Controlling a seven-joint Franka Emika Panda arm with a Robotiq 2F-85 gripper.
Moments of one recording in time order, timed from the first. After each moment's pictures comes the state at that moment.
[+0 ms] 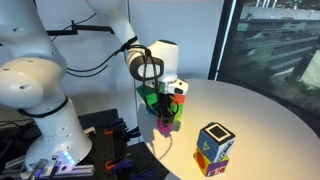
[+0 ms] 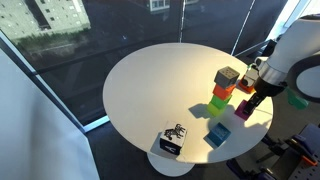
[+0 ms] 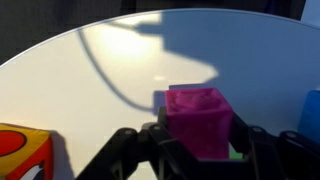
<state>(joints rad) -0.05 -0.05 -0.05 -2.77 -0.04 2.69 -0.13</state>
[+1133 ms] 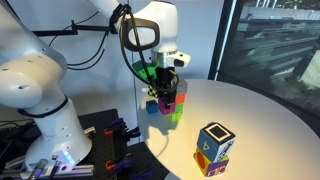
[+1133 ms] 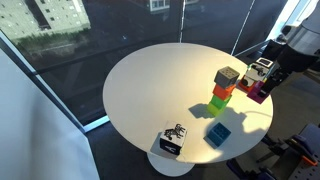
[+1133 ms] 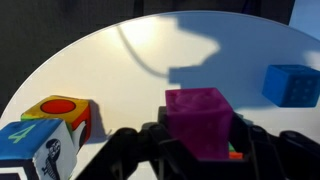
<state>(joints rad) -0.06 -0.39 -0.07 -2.77 -0.04 2.41 -0.12</state>
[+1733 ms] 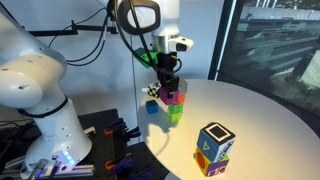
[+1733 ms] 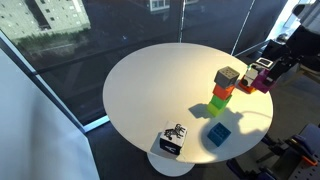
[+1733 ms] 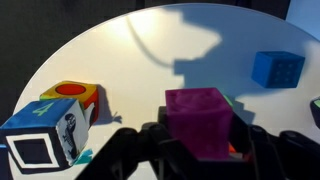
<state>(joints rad) -0.06 -0.48 -0.07 -2.71 -0.04 2.30 -0.12</state>
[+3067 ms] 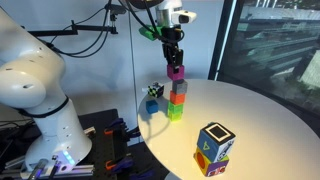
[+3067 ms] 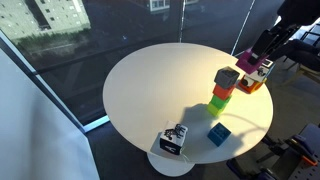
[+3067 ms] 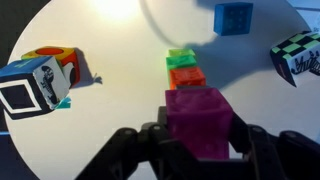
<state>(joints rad) 0.00 -0.47 0.02 -2.53 0.03 2.21 0.05</state>
